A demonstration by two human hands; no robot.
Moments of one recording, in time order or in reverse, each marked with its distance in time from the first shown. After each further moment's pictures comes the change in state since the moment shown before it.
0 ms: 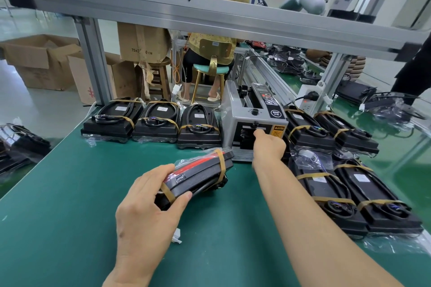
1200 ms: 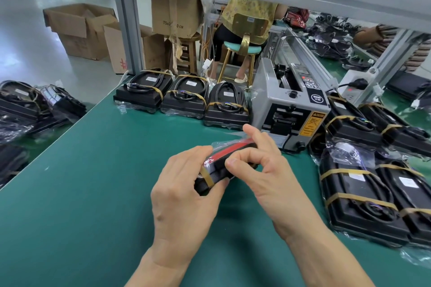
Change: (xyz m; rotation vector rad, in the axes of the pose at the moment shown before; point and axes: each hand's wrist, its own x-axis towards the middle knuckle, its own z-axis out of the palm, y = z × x) left_hand -0.015 0.016 0.010 0.030 0.111 0.116; right_hand -0.129 0.011 -0.061 -0.502 -0.879 -0.431
